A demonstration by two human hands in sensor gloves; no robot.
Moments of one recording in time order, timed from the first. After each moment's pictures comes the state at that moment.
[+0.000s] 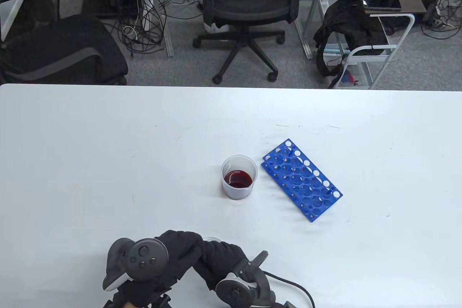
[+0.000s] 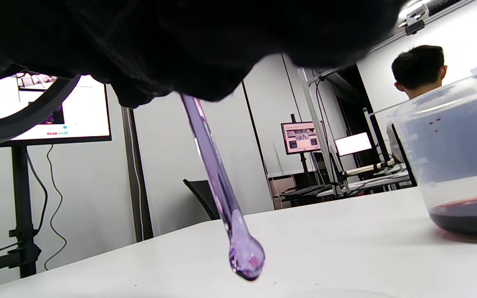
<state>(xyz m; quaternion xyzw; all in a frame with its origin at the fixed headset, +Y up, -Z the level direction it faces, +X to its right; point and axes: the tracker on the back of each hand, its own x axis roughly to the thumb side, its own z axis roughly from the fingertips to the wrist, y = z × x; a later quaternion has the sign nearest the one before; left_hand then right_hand) -0.174 -0.653 -0.118 -0.05 -0.23 0.30 0.93 0.005 -0.727 -0.103 0.31 -0.17 0.91 0.23</state>
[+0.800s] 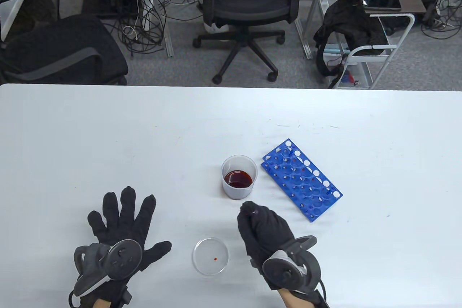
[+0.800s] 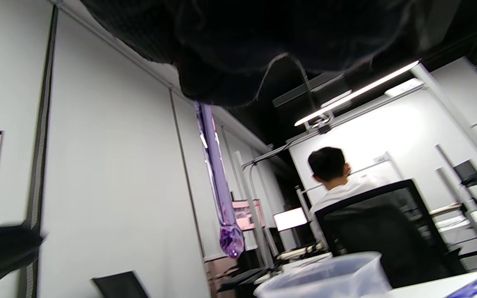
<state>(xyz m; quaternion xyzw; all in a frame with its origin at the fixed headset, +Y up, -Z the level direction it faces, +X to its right) -0.247 -0.687 -0.123 -0.03 -0.10 0.07 0.99 0.099 -0.658 -0.140 0.16 -0.31 0.90 0.26</state>
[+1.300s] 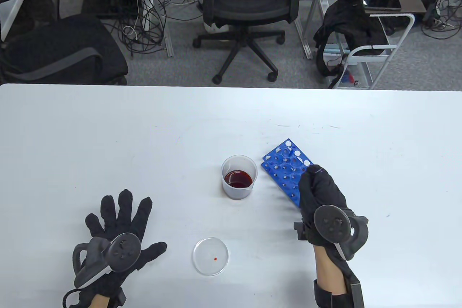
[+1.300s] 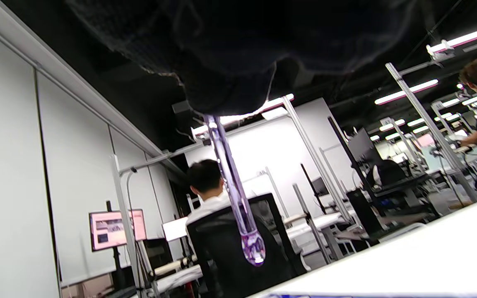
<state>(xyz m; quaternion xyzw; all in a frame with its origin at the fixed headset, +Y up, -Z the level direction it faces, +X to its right) -0.256 -0.704 -0.130 -0.08 -0.09 0.06 0.99 0.191 -0.671 -0.205 -0.04 -0.29 0.93 0.23</state>
